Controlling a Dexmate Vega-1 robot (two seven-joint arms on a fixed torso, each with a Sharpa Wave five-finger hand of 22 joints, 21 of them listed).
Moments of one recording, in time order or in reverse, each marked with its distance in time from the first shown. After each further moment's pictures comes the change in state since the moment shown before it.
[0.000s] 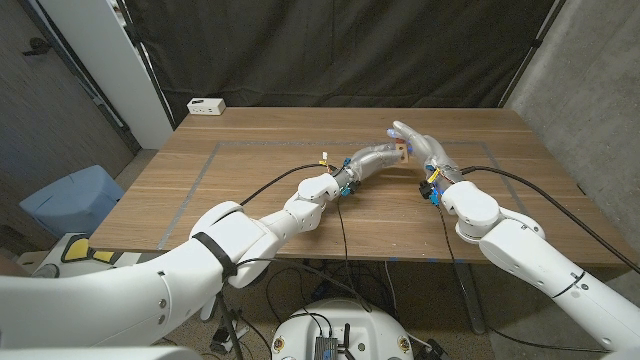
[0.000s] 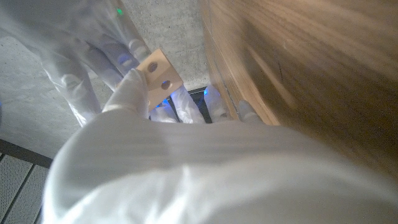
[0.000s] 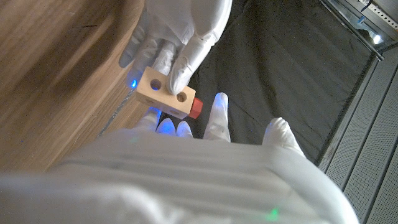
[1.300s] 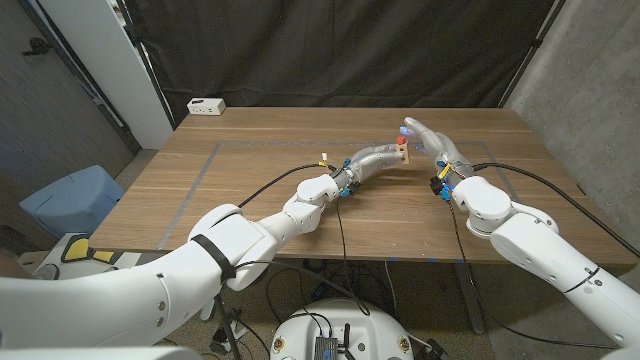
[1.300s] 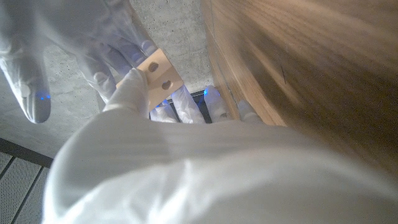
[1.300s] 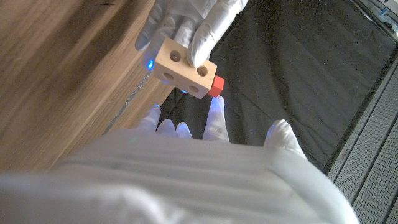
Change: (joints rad) left arm 0.007 0.009 0.003 -0.011 0.001 -0.020 -0.015; left_hand 0.010 0.001 0.000 0.000 -0.001 0.000 0.000 0.000 -0.001 0.000 0.000 0.000 0.000 0.000 0.000 0.000 -0.001 0.000 0.000 0.000 0.000; right arm 0.000 -0.021 0.048 0.006 0.042 -0.054 0.008; right_hand -0.023 -0.015 -0.015 -0.001 0.000 -0.059 0.030 -0.011 0.000 -0.019 0.028 -0.004 0.000 -0.005 0.005 0.000 0.000 -0.027 -0.013 0.000 0.000
